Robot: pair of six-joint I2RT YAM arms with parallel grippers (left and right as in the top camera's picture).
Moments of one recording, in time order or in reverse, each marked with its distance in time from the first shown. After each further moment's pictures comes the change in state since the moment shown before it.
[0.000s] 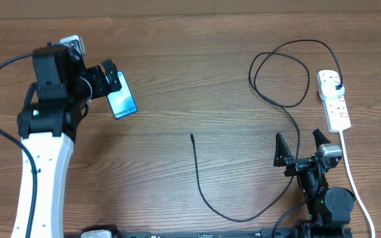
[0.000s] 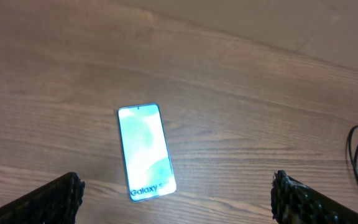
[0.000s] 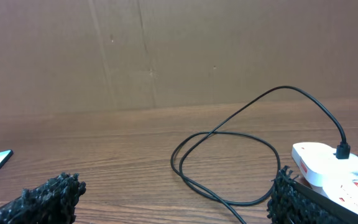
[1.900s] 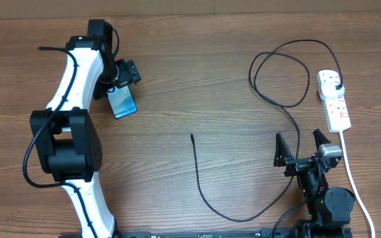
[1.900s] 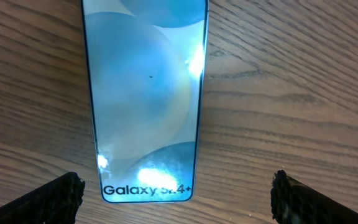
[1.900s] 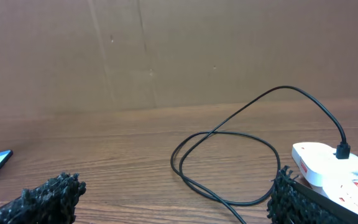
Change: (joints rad) left arm -0.053 0.799 0.504 -0.382 -0.035 -0.190; right arm 0.000 0.000 0.000 0.000 0.000 0.000
